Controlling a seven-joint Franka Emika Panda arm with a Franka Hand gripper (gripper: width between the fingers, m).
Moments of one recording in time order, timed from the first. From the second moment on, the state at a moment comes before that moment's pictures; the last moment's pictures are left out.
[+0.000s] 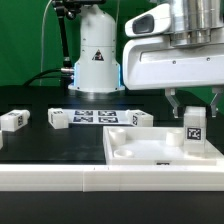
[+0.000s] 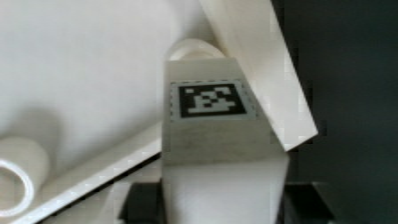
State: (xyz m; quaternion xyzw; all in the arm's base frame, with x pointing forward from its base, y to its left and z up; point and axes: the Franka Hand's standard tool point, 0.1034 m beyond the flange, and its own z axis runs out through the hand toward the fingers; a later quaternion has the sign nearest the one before) arm 0.624 0.105 0.095 -0.95 0.28 -0.04 0.08
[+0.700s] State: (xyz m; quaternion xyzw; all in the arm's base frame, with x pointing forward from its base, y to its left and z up) arm 0.625 0.109 0.096 -0.84 0.54 -0.02 0.08
